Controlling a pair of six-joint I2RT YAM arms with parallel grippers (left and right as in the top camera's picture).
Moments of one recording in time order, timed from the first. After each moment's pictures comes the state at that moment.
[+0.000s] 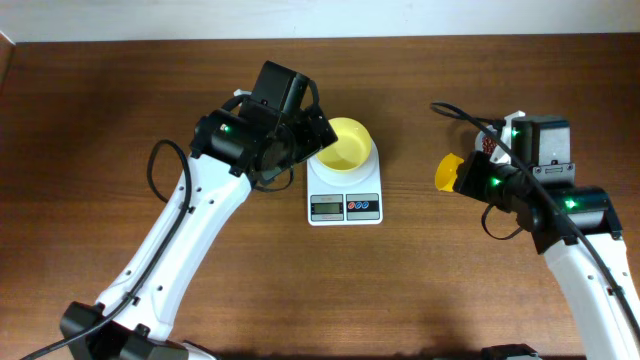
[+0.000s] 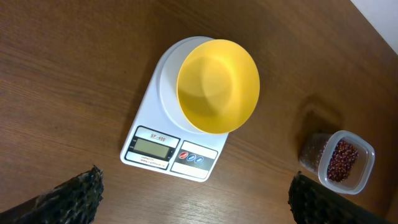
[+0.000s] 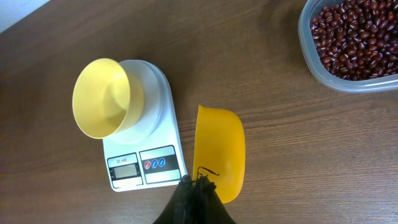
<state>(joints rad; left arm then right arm) -0.45 1.61 1.61 -1.04 0.02 -0.93 0.09 1.22 1.13 -0.83 -0.18 0.46</state>
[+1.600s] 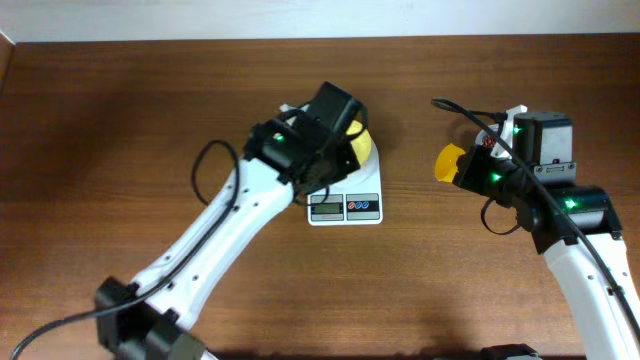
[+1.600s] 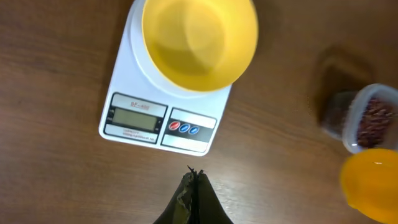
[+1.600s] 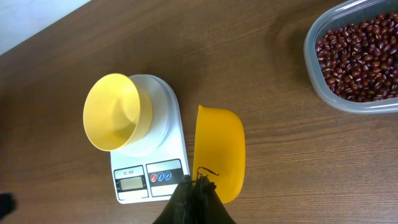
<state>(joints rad) -0.62 1.69 1.61 -1.05 -0.02 -0.97 0.09 1.22 1.13 -0.78 -0.18 0.46</state>
